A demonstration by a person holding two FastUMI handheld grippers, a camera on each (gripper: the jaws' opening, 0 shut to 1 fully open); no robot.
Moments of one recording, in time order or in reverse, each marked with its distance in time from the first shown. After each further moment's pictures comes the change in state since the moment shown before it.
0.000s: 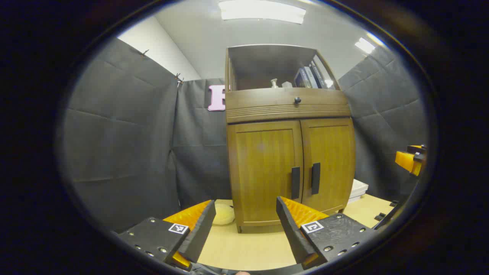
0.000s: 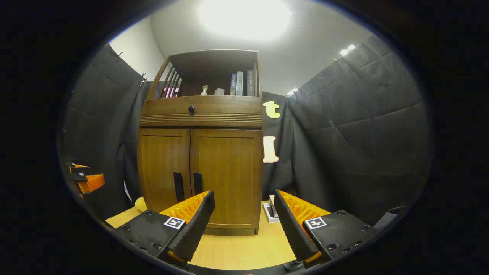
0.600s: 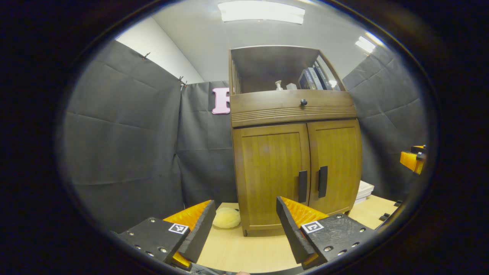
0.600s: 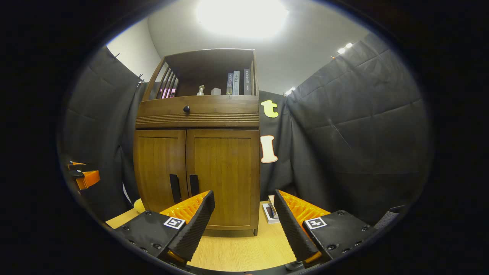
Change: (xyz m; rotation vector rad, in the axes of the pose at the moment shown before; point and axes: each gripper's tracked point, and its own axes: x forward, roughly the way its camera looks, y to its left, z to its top) left arm 0.006 0.011 0.008 0.018 -0.011 0.025; right arm 0.016 -0.004 -0.006 0.022 0.002 0.002
